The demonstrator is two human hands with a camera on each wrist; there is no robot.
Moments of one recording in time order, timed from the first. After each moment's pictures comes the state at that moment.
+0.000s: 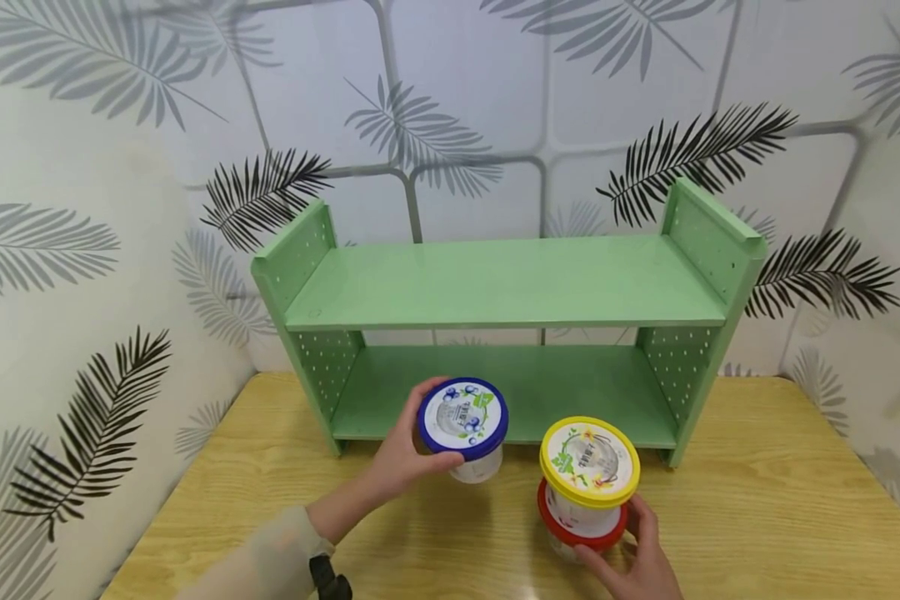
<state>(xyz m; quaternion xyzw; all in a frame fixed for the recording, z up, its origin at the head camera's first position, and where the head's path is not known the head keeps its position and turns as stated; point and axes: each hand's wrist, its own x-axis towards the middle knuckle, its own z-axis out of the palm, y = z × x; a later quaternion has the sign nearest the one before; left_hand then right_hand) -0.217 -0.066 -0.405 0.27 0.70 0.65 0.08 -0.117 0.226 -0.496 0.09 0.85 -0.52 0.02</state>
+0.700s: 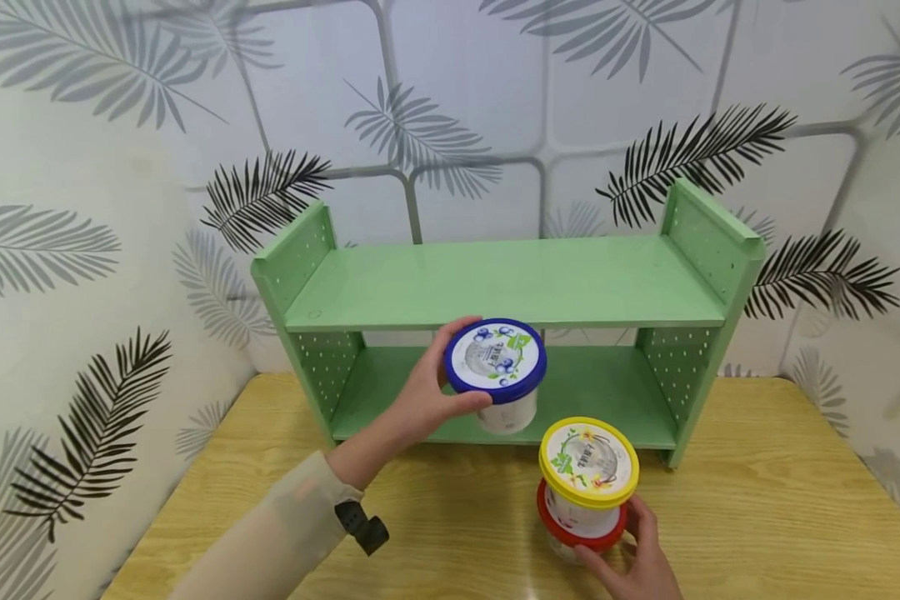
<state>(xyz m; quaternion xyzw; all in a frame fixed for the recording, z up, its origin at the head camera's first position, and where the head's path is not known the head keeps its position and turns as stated) -0.239 -0.029 -0.335 0.35 0.71 0.61 0.03 -0.118 0.225 -0.495 0.08 0.85 -0.53 0.02</state>
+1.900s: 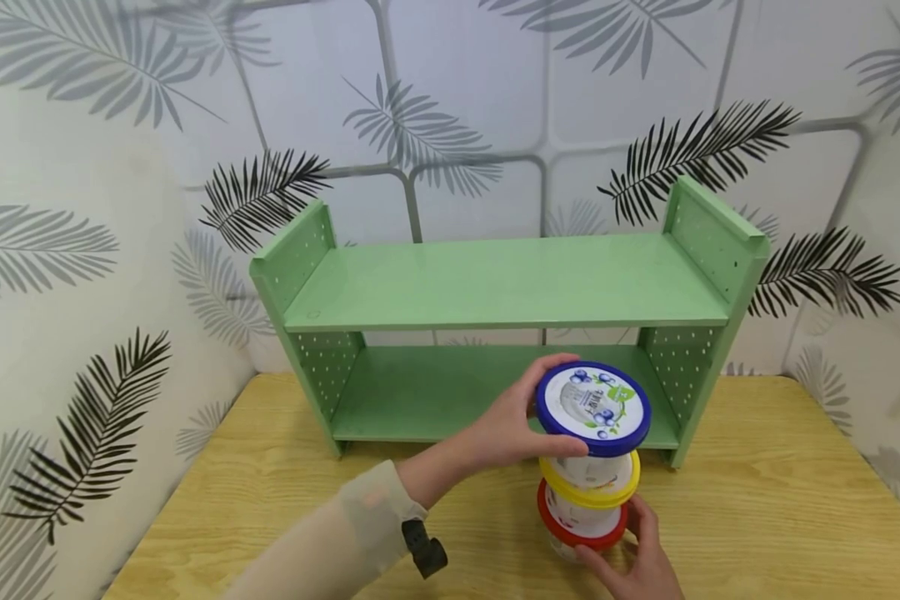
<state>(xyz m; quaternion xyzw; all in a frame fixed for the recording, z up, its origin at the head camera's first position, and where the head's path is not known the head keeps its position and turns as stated) -0.219 0.046 -0.348 0.37 0.72 0.57 0.14 -0.128 0.239 -0.527 0.06 0.85 -0.53 0.00</state>
